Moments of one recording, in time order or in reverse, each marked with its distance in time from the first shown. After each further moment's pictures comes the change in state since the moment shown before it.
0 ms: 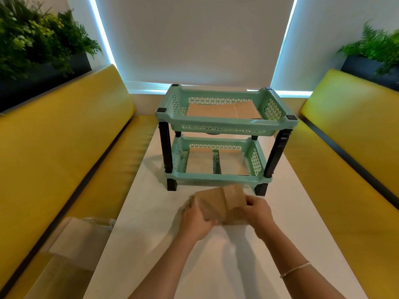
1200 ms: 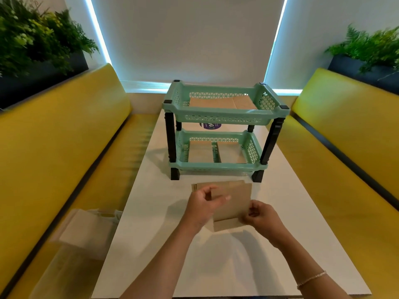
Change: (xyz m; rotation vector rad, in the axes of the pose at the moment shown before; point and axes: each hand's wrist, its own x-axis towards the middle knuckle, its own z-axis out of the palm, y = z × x) left_hand -0.068 0.029 -0.042 -0.727 -0.161 0.152; right_hand -0.051 0.047 -0.012 -0.015 -0.104 -0.113
